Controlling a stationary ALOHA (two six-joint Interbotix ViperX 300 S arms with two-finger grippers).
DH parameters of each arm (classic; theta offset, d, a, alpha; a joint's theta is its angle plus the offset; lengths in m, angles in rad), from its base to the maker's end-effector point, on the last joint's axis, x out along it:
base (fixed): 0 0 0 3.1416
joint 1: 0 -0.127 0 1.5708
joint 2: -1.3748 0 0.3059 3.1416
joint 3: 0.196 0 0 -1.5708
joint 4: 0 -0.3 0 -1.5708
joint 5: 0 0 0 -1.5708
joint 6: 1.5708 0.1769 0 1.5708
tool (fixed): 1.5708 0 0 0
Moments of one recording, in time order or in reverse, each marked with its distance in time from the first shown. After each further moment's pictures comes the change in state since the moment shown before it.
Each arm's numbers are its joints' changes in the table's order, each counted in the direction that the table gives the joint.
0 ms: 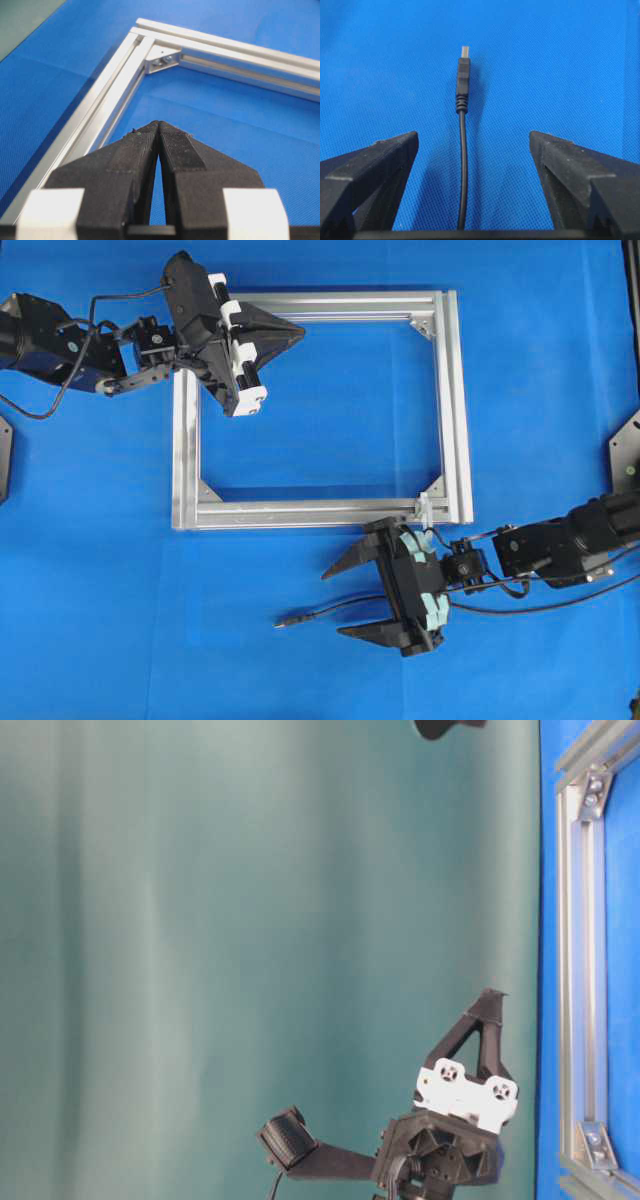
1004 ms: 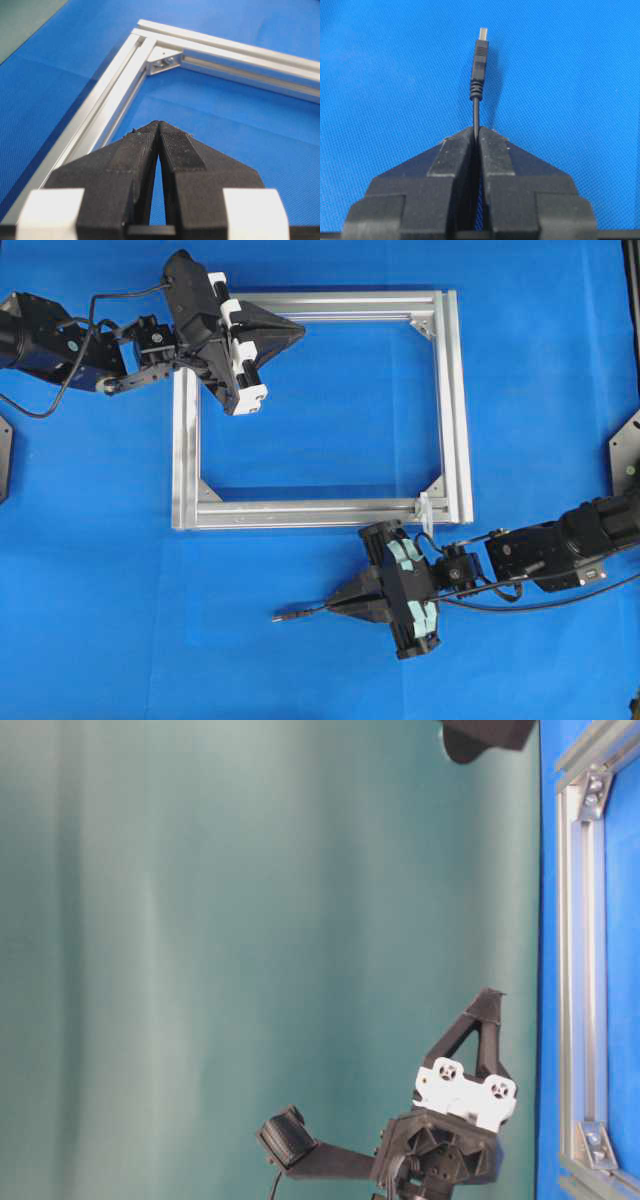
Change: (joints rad) left arm -0.003 0.000 0.003 -0.002 0.000 0.000; right arm -0.003 0.015 0.031 0.009 0.081 -0.008
